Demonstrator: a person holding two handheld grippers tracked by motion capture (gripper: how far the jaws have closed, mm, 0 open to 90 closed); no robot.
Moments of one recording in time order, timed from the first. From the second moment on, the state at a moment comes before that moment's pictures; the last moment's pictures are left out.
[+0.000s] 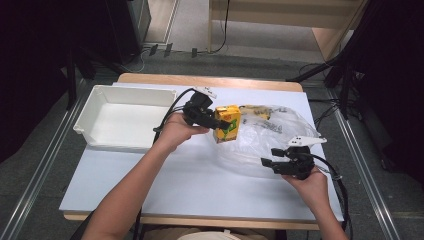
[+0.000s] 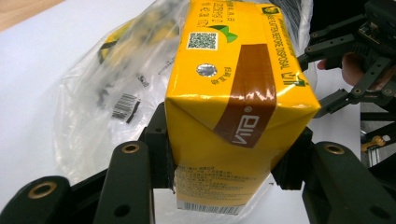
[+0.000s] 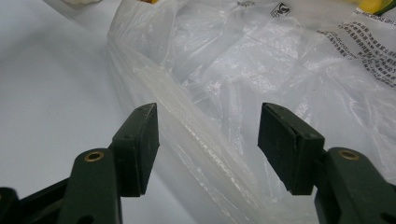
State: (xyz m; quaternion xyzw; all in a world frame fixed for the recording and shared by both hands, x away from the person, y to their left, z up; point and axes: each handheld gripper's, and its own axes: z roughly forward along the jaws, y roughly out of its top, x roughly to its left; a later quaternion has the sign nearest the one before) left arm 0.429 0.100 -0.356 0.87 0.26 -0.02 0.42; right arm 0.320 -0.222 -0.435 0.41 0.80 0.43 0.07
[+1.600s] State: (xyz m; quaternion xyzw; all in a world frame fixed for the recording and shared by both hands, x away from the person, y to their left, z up) left arm 0.441 0.150 -0.337 0.85 0.30 0.00 0.43; right arm 0.321 -0.222 -0.436 0.41 0.80 0.42 0.07
